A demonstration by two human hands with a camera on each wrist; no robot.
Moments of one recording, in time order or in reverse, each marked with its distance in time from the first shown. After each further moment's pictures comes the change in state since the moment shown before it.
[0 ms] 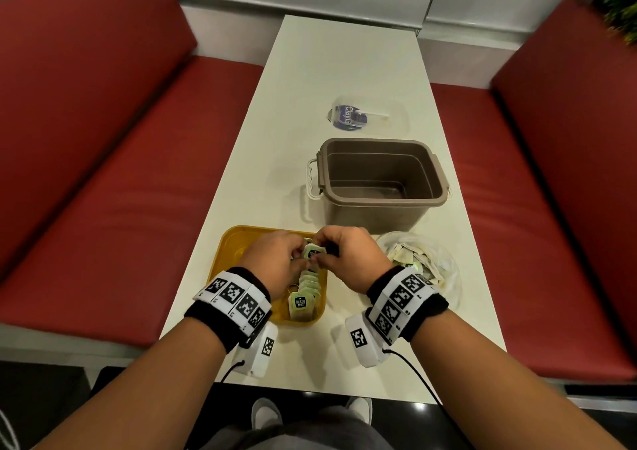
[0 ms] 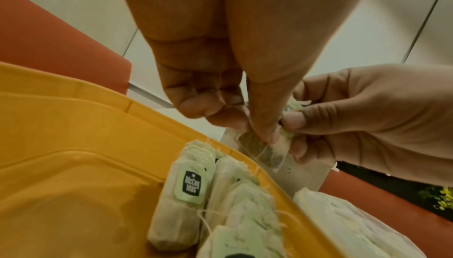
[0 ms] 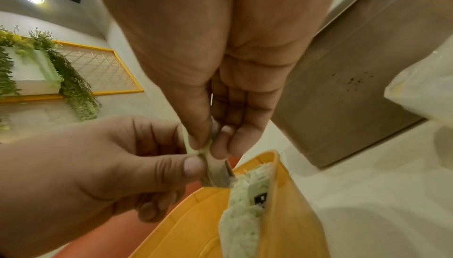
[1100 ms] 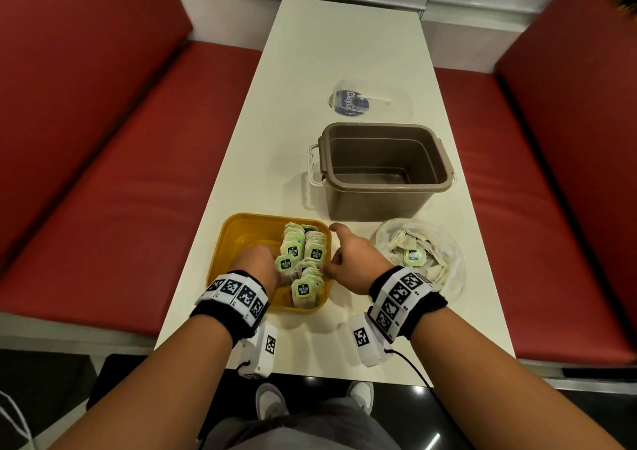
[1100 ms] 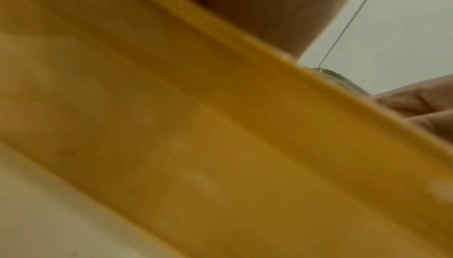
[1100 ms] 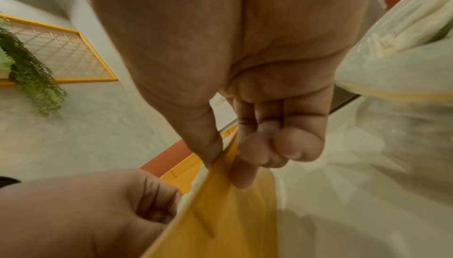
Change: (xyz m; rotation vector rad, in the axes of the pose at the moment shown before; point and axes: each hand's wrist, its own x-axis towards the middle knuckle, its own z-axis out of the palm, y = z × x) left_hand -0.004 -0.034 0.027 0.067 -0.247 -0.477; right_hand -0.010 0.018 0.022 -0.067 -0.161 0.281
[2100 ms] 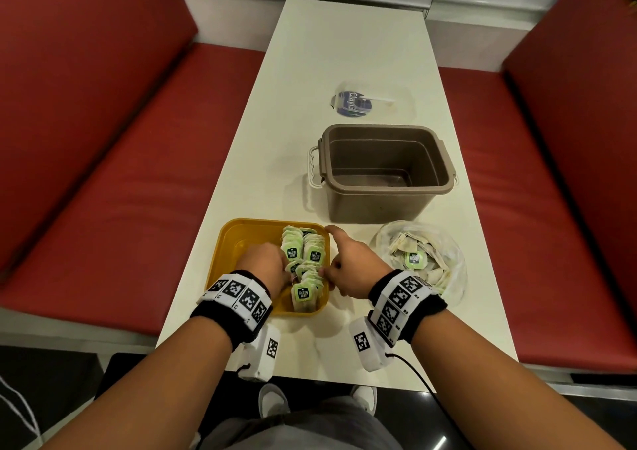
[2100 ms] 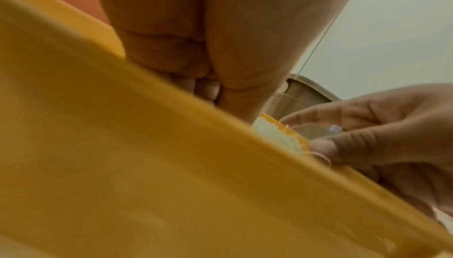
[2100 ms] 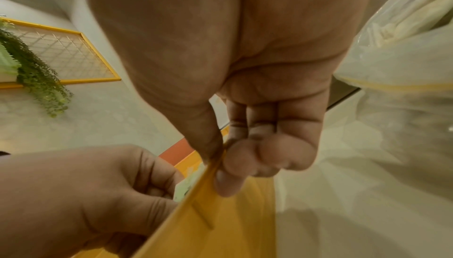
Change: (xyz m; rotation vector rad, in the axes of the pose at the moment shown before) left_hand 0.001 0.013 0.000 0.086 0.018 0.034; right_hand -0.006 -0.002 -0.005 0.132 -0.093 -0.035
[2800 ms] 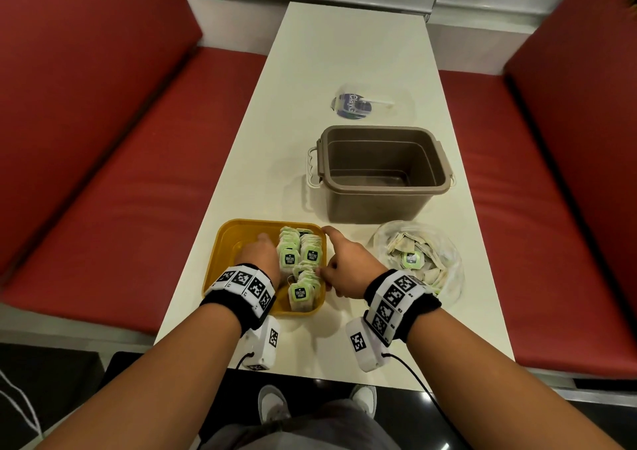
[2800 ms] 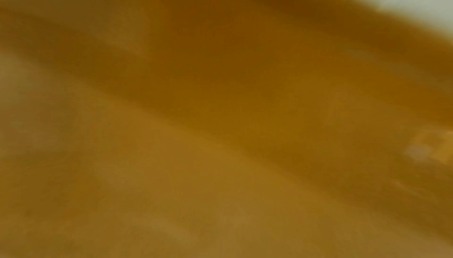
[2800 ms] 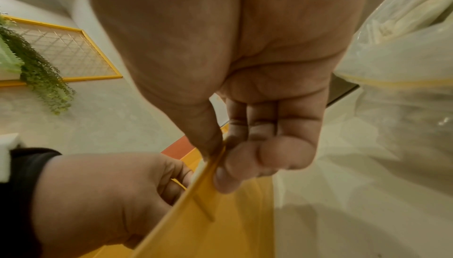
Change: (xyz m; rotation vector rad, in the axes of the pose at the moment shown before) left_hand 0.015 0.001 0.011 0.044 0.081 -0.124; right_hand -0.002 0.001 0.002 0.014 -0.013 0.006
